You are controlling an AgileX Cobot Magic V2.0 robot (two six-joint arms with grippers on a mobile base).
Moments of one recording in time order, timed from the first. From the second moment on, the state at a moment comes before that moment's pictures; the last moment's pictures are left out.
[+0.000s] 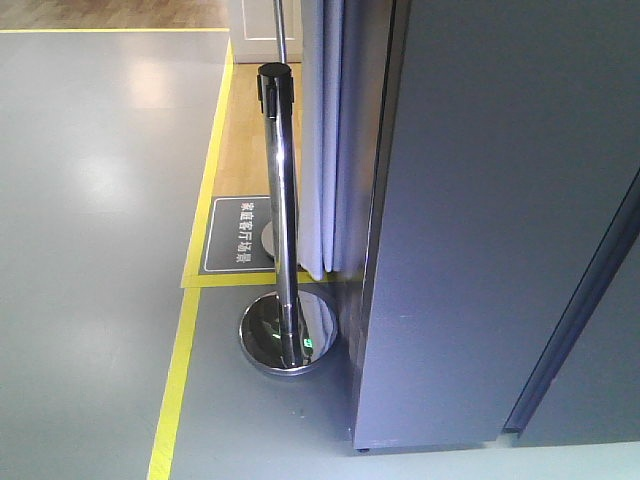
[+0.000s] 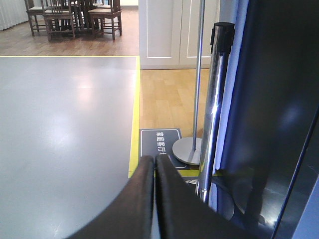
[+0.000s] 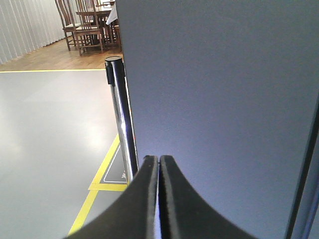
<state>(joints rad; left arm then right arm) 0.02 -0.01 0.03 0.09 0.24 -0.19 0.38 0.30 -0.27 -0.83 0.28 0.95</state>
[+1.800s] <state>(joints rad) 0.02 -0.01 0.03 0.09 0.24 -0.19 0.01 -0.01 0.03 0.06 0.21 -0.04</state>
